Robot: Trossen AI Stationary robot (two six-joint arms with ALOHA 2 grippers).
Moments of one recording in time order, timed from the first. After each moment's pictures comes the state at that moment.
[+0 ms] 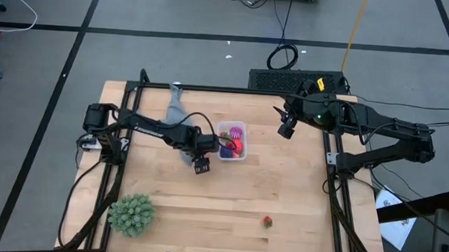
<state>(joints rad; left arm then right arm) 0.05 1.77 1.08 -0.57 -0.12 -0.20 -0.10 1.11 1.29 -0.76 0.52 -0.12</state>
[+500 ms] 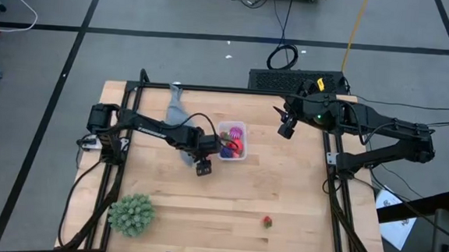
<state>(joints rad) 0.05 1.80 1.08 -0.51 -0.05 -0.18 -0.10 1.11 1.29 -0.76 0.52 -0.12</state>
